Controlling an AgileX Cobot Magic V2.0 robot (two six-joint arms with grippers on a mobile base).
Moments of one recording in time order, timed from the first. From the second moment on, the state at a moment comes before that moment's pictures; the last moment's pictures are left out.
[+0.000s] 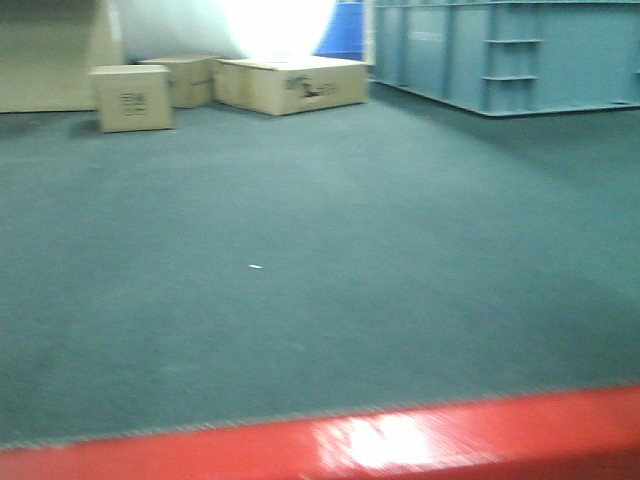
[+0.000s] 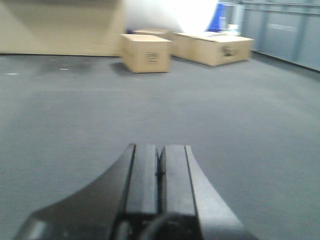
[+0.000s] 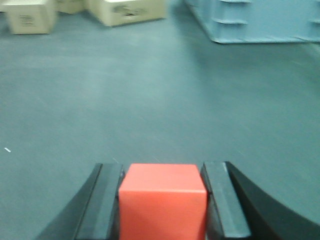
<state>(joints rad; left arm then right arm) -0.07 -0.01 0.03 -0.10 0.03 0.06 0.27 0.32 -0.56 -0.16 0.57 0.20</state>
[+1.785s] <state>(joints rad) -0.07 -0.01 0.03 -0.10 0.03 0.06 0.46 0.76 -0.87 -0.16 0.62 0.19</state>
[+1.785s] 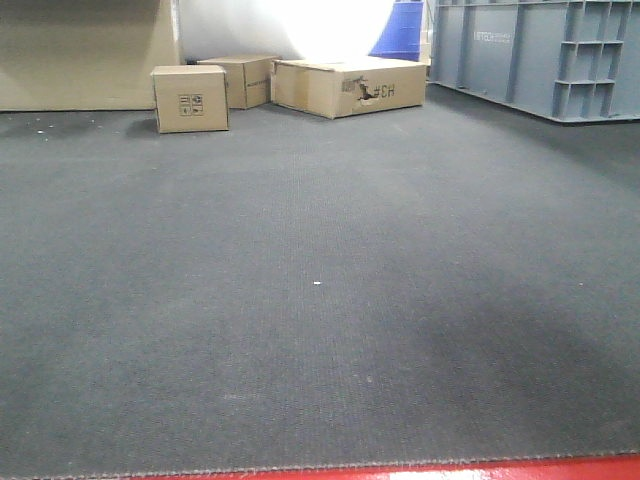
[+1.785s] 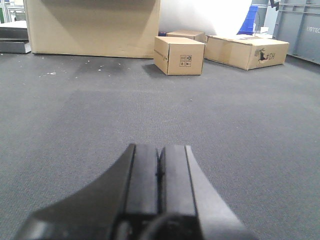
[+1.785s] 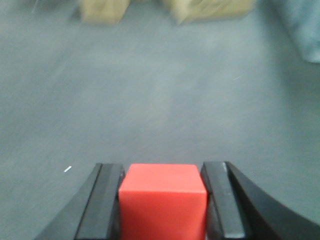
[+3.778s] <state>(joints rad) -0.07 -0.01 0.03 -0.10 0.03 0.06 0.60 1.26 -0.94 -0.09 0.46 0.19</state>
